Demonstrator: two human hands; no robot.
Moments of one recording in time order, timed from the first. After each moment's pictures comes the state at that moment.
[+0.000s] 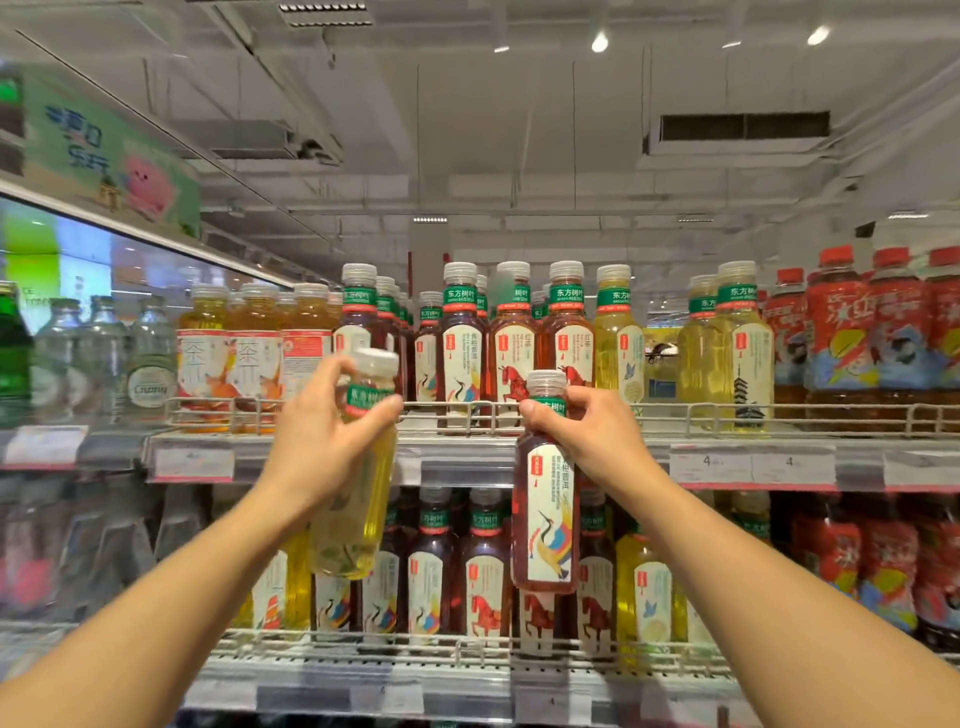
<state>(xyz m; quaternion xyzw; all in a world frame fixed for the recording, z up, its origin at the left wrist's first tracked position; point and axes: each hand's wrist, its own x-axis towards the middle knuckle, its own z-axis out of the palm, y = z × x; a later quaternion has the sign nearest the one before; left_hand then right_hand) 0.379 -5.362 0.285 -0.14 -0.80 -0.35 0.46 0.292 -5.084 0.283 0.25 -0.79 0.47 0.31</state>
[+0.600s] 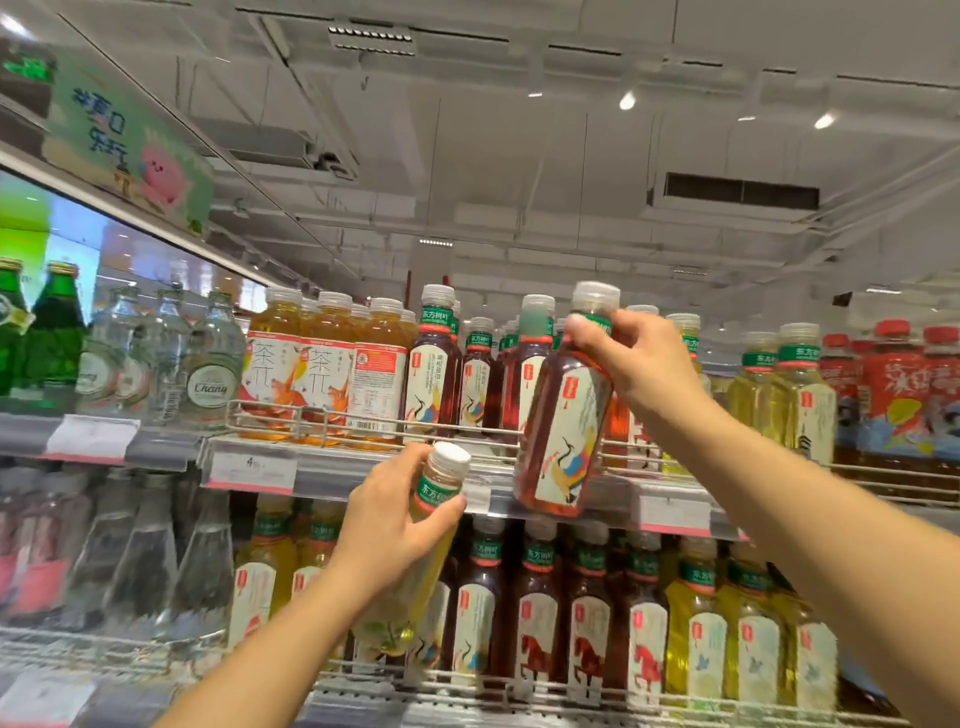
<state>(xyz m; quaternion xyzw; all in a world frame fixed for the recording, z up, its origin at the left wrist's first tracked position) 0.342 -5.404 0.217 -0.19 -0.81 -0.32 0.46 0.347 -5.149 0.377 0.32 -0.73 0.49 0.36</state>
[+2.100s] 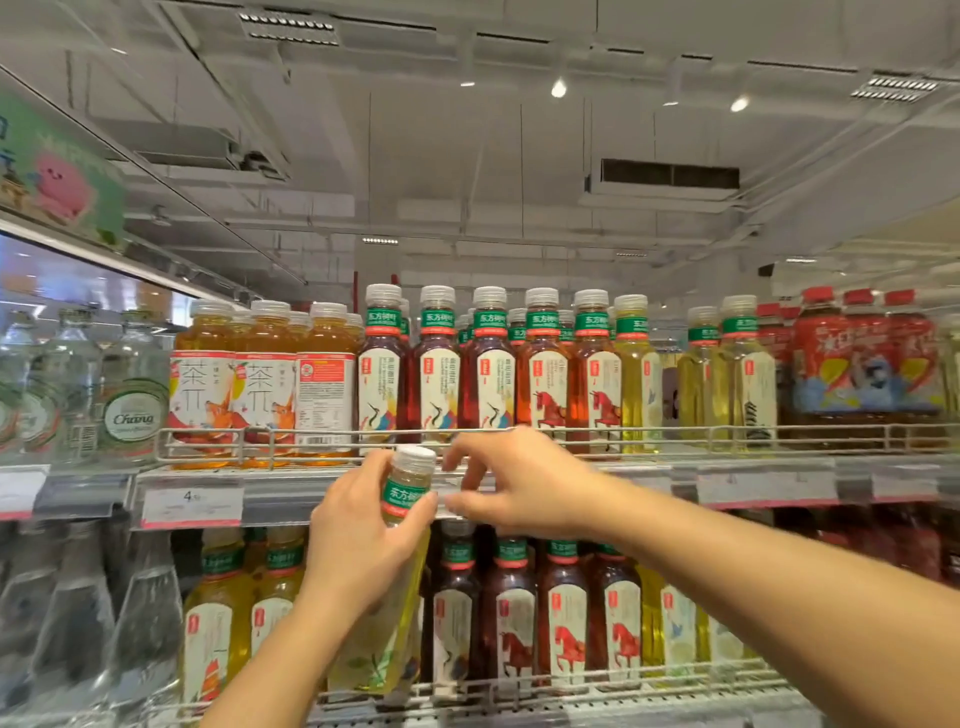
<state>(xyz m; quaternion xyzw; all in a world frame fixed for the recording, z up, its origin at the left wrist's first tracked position) 0.344 -5.390 0.224 -0.13 -0.82 -0.30 0.47 0.350 -5.192 0.307 0.38 -0.89 0.09 0.25</state>
